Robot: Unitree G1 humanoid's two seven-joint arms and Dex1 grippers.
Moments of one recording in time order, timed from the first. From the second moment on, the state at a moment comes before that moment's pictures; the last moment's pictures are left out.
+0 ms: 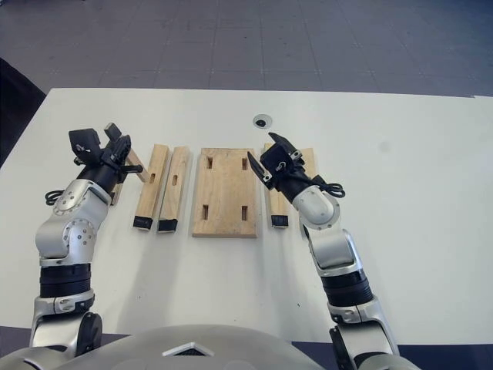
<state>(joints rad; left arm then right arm) -0.19 0.29 0.15 -0.09 -0.43 0.46 -0.04 -0.18 -0.31 0.20 -0.17 -0.15 0.19 0.34</state>
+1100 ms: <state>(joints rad) -0.21 0.21 0.16 -0.03 -0.32 0.42 -0.07 -0.18 -0.31 0.20 -0.19 -0.17 0.21 0.33</state>
